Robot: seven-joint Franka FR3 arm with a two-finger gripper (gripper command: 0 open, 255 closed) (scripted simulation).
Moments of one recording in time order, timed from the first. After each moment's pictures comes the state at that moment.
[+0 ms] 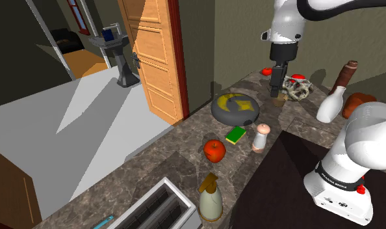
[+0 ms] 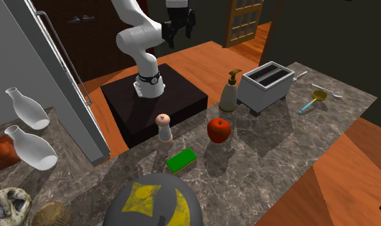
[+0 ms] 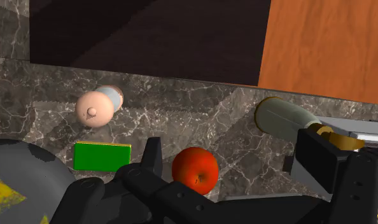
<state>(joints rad) 0.02 -0.78 0.01 -2.43 0.12 1.52 -0.14</state>
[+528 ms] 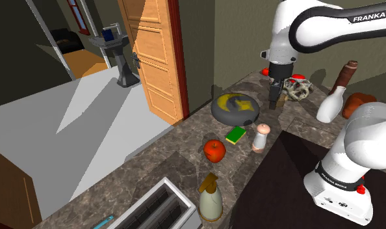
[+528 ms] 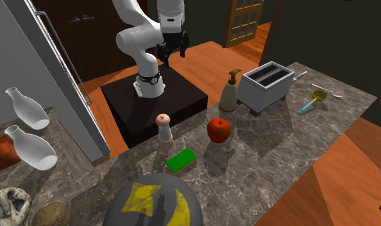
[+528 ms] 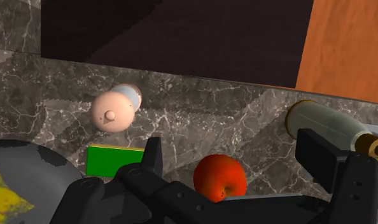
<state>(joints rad) -0.01 -0.80 -0.02 -2.63 0.06 1.71 -0.21</state>
